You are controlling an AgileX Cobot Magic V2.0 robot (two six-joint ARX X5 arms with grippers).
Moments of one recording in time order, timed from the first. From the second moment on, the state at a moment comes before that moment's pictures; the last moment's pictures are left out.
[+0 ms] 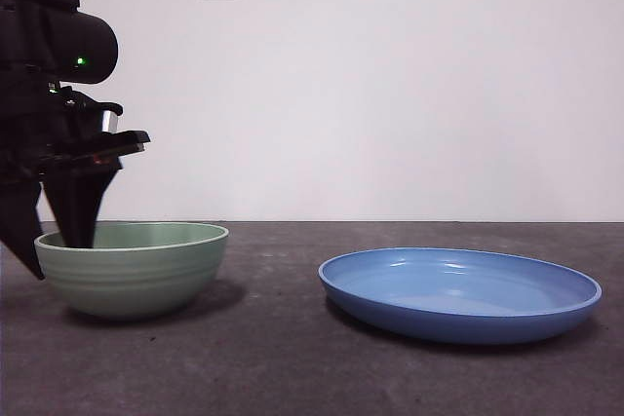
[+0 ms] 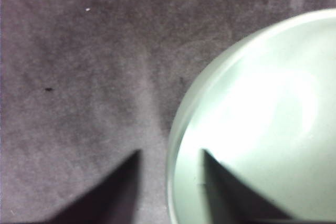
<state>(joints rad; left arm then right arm) -0.25 1.70 1.15 -0.84 0.16 -0.14 0.17 0.82 1.02 -0.71 -0.63 0.10</state>
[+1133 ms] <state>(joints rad) -0.68 1.95 1.83 -1.05 0.16 -0.23 0.17 0.82 1.02 -0.69 -0.63 0.10</state>
